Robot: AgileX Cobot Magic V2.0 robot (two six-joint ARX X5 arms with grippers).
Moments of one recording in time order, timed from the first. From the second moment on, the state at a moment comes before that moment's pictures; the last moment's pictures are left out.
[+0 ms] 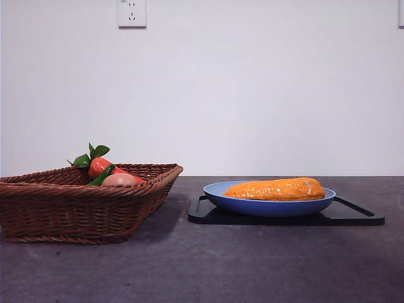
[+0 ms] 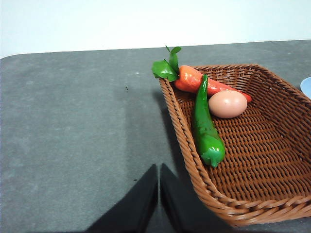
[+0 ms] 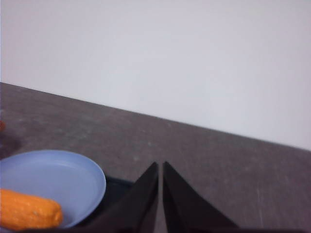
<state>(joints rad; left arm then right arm) 0.05 0.00 0.04 -0.20 0.20 0.05 -0.09 0.21 0.23 0.02 -0.24 -0.12</state>
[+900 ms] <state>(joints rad) 0.05 0.00 0.04 -0.20 0.20 0.05 -0.09 0.01 0.02 -0.16 -0.21 -0.02</state>
